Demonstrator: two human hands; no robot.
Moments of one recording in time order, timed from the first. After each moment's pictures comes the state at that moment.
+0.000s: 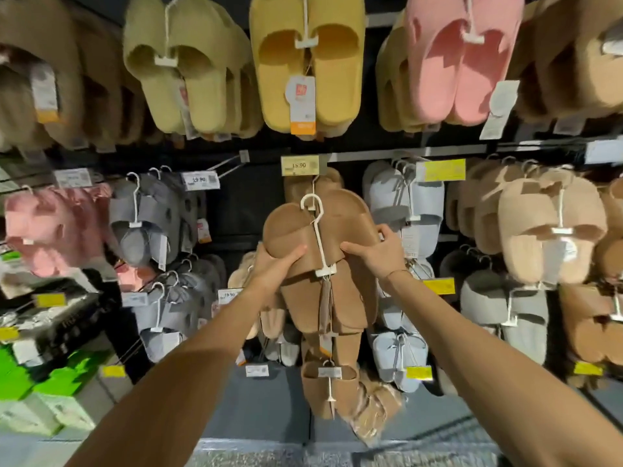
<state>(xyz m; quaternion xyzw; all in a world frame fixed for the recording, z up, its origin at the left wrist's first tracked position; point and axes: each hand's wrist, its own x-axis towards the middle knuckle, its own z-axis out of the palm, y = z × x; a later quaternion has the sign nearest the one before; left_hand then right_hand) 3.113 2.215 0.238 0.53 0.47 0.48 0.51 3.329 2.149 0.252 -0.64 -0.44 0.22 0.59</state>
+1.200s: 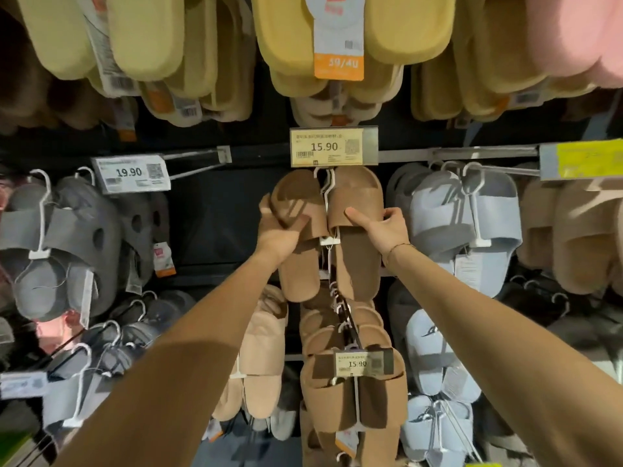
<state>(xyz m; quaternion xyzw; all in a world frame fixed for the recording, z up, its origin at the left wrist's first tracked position) 3.180 2.505 0.217 0.63 0.43 0.52 0.39 3.366 2.411 0.225 -0.64 -0.37 0.24 0.63</state>
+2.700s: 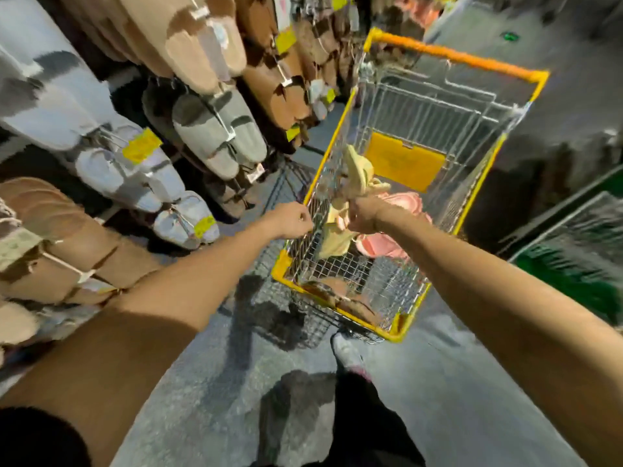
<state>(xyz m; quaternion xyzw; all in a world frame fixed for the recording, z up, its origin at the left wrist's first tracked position) 3.439 1.928 0.089 0.94 0.04 -0.25 0.24 3.498 1.739 0.110 -0.93 -0.25 0.27 -0.04</state>
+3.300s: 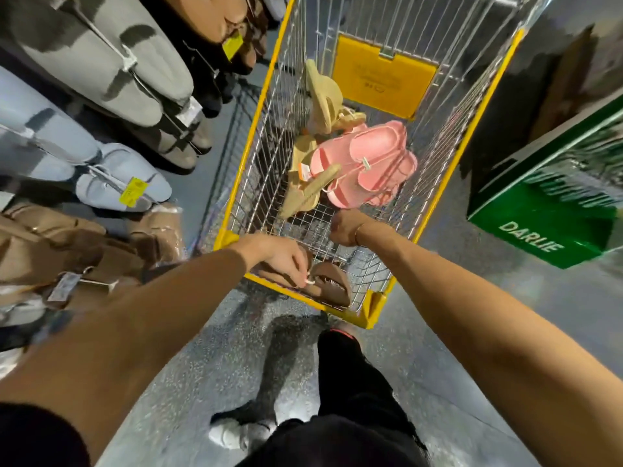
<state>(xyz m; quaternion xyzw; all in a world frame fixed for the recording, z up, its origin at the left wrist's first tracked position) 3.457 1.845 -0.063 0.77 -0.12 -0.60 0.18 3.513 1.669 -0.063 -0.89 -0.14 0.43 0.07</state>
